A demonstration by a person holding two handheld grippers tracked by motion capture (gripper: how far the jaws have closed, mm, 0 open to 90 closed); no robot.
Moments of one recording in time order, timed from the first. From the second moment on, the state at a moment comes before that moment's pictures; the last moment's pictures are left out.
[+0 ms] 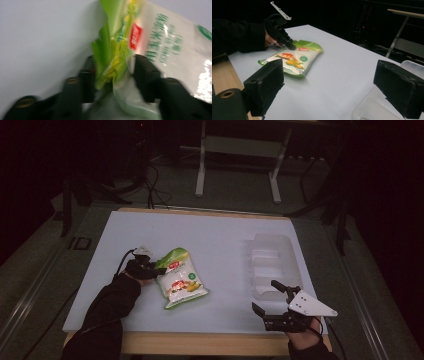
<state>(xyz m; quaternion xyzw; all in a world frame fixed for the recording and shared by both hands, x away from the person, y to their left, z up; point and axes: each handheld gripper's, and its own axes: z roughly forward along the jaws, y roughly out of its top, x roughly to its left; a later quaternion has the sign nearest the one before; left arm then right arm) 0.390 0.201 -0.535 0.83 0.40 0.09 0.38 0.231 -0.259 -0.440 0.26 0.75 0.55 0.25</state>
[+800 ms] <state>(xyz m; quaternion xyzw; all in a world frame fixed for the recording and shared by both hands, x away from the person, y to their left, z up) 0.373 0.190 -0.491 0.83 0.38 0.14 0.39 0.232 -0.263 -0.439 0.27 0.75 0.56 0.25</state>
